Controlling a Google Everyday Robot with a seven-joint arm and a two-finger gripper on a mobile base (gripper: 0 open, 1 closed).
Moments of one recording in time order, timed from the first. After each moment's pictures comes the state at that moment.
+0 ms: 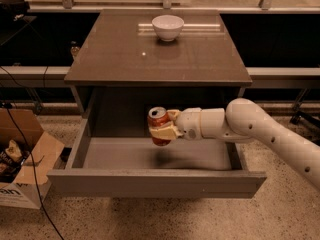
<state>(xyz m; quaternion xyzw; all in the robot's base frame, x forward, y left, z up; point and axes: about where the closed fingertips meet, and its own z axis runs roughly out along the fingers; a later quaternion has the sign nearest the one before) 0.586 -0.004 0.718 -0.46 0.68 0.36 0.45</state>
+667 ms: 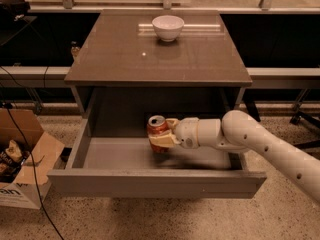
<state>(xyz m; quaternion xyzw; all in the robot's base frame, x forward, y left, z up) 0.588 0.000 0.679 -0.44 0.68 0.37 0.45</state>
